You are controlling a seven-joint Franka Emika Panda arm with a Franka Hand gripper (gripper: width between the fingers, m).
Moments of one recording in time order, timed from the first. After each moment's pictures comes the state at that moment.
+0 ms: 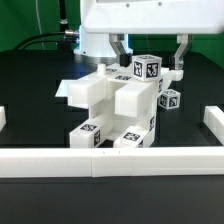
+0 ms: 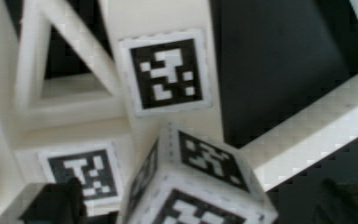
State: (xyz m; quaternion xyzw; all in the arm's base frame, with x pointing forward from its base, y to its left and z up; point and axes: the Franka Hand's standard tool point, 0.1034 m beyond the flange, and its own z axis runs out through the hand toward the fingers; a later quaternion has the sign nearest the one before) arm 0.591 0.019 0.117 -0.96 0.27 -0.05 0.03
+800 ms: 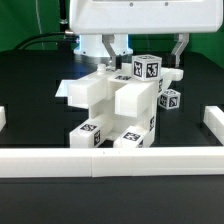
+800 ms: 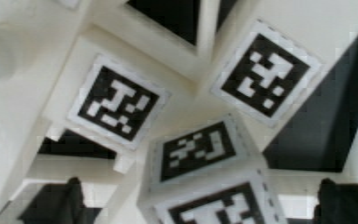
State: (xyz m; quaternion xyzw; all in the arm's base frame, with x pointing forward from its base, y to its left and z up) arm 0.591 0.013 0.117 -1.00 -0.06 -0.06 0.00
